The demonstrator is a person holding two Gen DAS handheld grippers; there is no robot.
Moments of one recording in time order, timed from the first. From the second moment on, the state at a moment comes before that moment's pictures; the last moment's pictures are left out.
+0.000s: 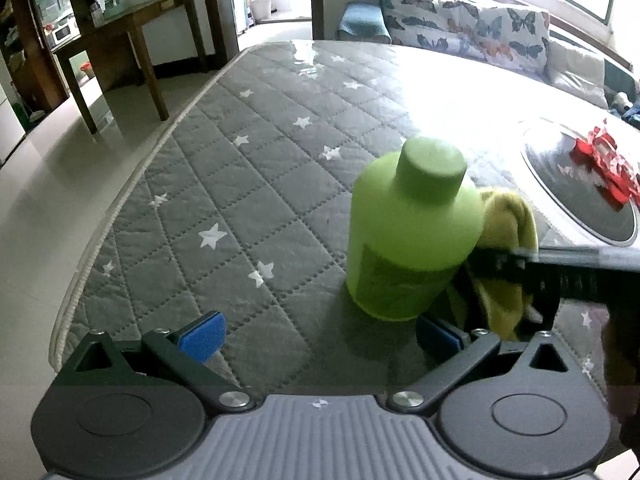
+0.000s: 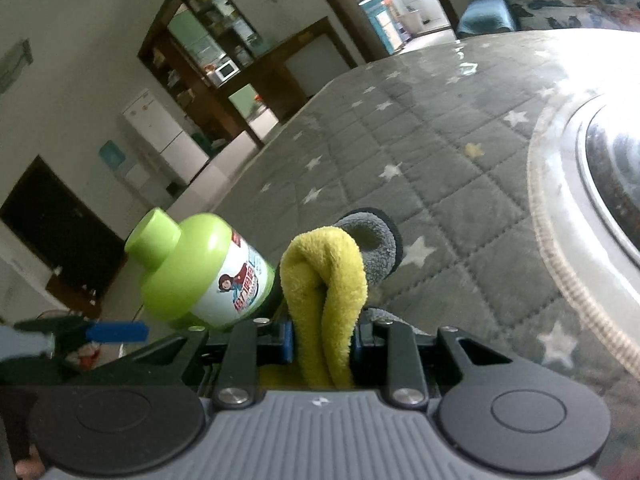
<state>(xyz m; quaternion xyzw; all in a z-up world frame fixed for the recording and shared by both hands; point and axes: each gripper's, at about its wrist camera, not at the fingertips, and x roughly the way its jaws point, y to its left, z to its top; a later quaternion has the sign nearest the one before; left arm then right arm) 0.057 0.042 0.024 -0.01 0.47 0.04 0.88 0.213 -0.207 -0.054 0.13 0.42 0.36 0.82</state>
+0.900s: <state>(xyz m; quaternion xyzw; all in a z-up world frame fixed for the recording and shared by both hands) 0.055 0.034 0.035 0.03 0.41 -0.03 0.91 0.191 -0.221 0.018 0.14 0.34 0.42 0.83</state>
